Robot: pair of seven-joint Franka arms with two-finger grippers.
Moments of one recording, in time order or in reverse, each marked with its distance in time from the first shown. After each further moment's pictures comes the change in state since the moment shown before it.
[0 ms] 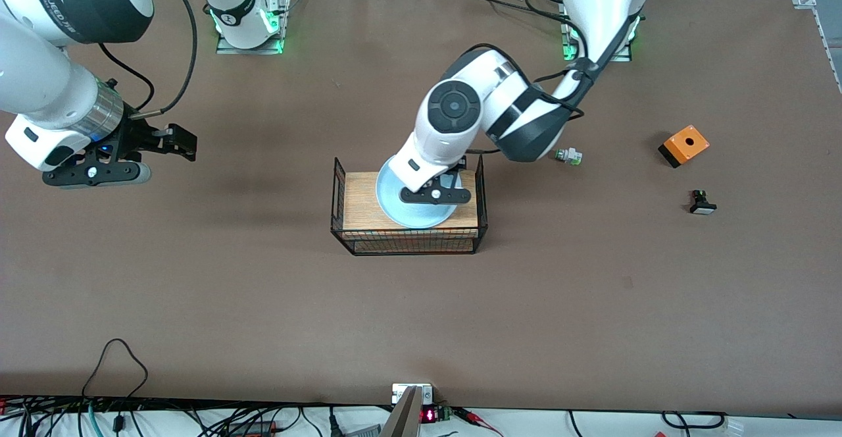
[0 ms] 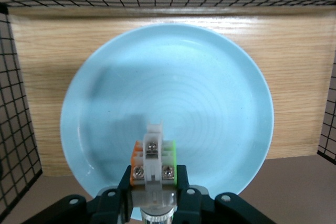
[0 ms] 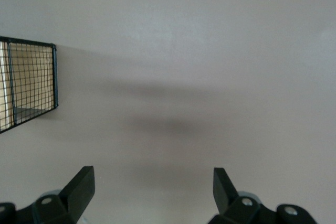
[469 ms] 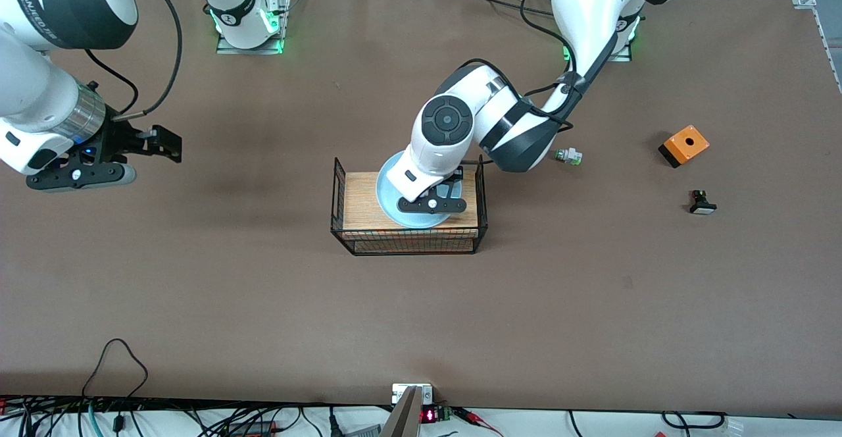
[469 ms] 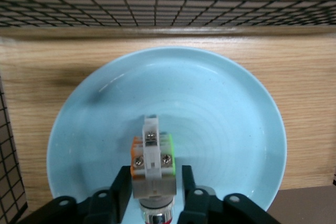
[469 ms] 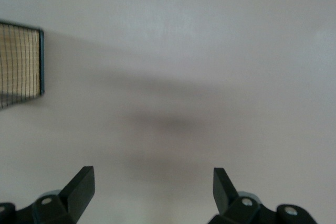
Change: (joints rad) left arm -0.006 0.045 0.015 0.028 0.027 0.045 0.000; right arm -0.007 -0.009 -0.040 -0.009 0.000 -0.060 -0.106
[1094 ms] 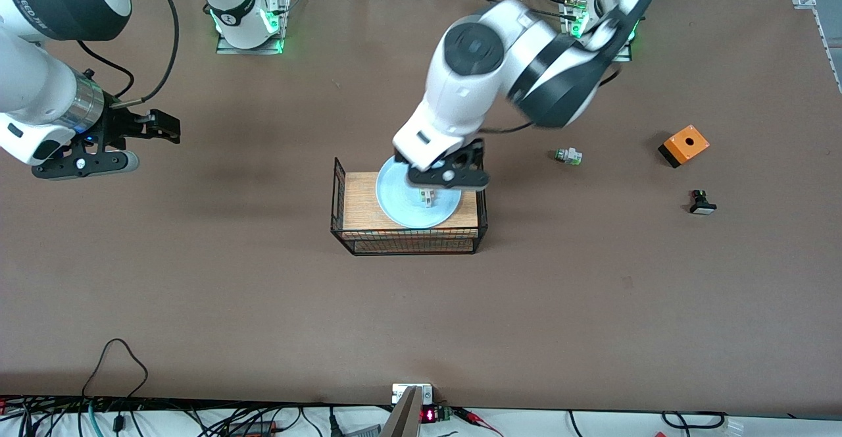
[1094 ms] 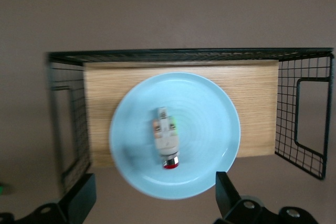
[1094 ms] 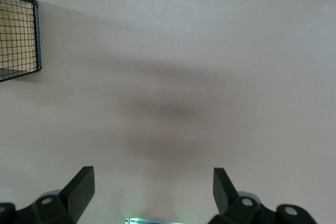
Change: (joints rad) left arm 0.039 -0.197 0.002 0.045 0.011 -0.155 0.033; right arm 0.000 -0.010 0.000 0.010 0.000 -0.071 -0.004
